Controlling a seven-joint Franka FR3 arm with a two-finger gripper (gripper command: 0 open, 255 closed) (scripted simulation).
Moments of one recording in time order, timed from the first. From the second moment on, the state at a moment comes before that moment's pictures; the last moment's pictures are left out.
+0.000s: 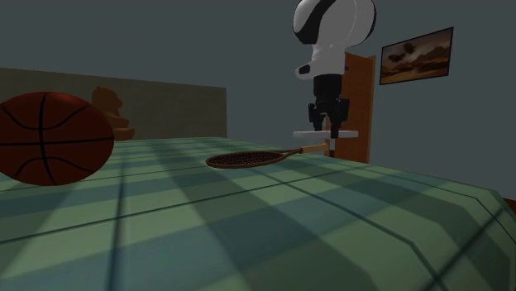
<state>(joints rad) -0.32 0.06 -0.64 -1.71 0.03 1.73 -1.76</state>
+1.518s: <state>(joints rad) -0.36 0.13 -0.66 -1.90 0.08 1.98 -1.84</state>
